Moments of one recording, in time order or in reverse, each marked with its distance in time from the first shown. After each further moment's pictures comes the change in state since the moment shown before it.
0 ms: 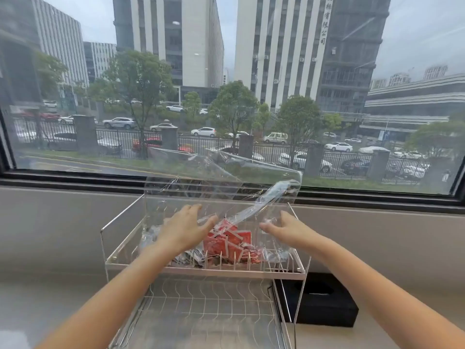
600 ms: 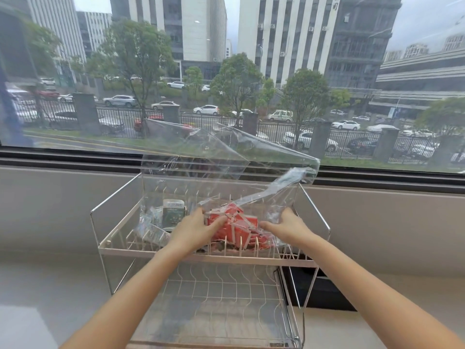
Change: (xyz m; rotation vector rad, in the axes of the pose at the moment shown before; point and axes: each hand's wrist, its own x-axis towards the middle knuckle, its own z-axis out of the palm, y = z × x) left_hand 0.018 -0.016 0.055 -0.133 -0.115 -0.182; right_hand 0.044 0.022 0.045 0.025 0.023 0.115
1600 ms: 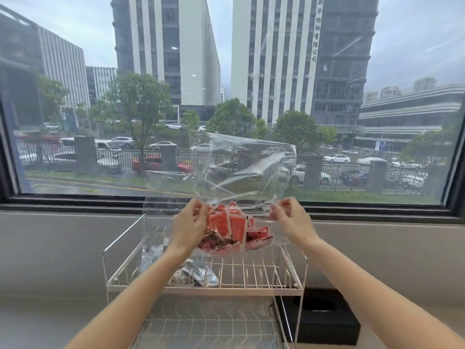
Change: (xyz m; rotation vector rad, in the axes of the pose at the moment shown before) left_hand -0.033 0.053 -0.066 -0.474 0.411 0.337; right_hand -0.042 -0.032 -0.064 0.403 0.371 -0.317
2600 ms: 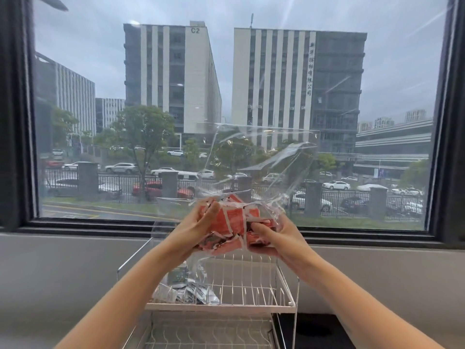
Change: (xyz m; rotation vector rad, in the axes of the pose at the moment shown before) left_hand -0.016 0.063 -0.053 -0.490 -0.463 -0.087; right_hand -0.058 -0.064 -0.022 0.579 -0.333 -0.066
